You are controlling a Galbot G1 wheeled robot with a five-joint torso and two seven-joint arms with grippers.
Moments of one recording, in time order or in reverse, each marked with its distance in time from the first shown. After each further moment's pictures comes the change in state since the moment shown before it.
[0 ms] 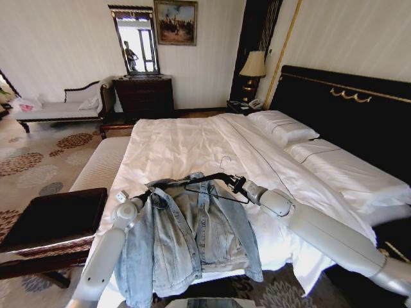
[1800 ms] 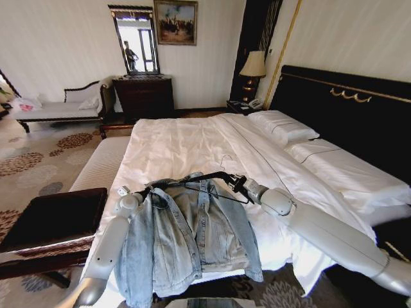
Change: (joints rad) left arm -0.104 -0.022 0.001 0.186 0.010 0.025 0.009; right arm 0.005 -0.004 0.013 0.014 0.048 -0.010 0.010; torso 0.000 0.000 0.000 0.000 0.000
